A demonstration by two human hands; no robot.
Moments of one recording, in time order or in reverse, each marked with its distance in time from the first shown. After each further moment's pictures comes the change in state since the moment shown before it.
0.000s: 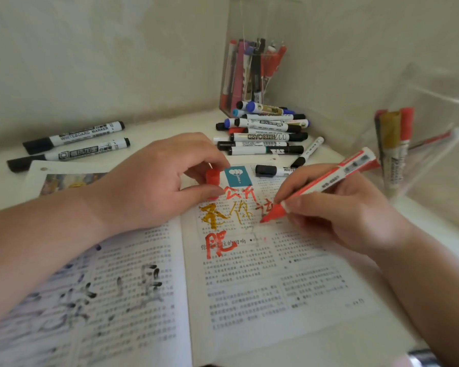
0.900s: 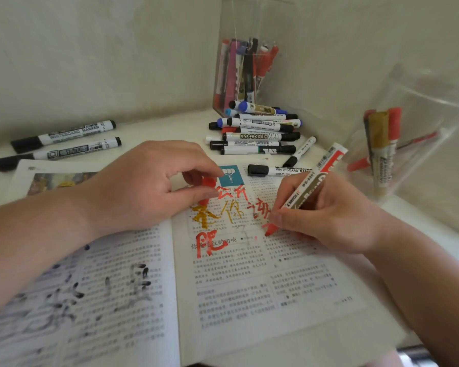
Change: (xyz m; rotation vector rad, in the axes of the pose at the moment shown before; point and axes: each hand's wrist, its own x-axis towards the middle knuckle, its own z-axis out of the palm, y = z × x) left_hand 0.000 0.006 -0.001 0.077 -0.017 -0.007; right_hand 0.000 0.000 -0.007 -0.357 -0.071 0.095
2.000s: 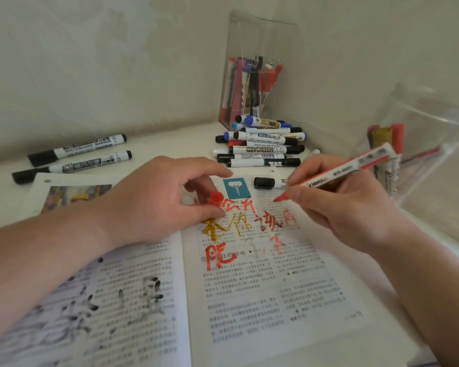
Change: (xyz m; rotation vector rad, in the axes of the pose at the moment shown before) left_hand 0.001 0.007 -0.003 -0.065 -0.046 -0.215; right_hand 0.013 -0.001 -0.007 0.366 0.167 -0.168
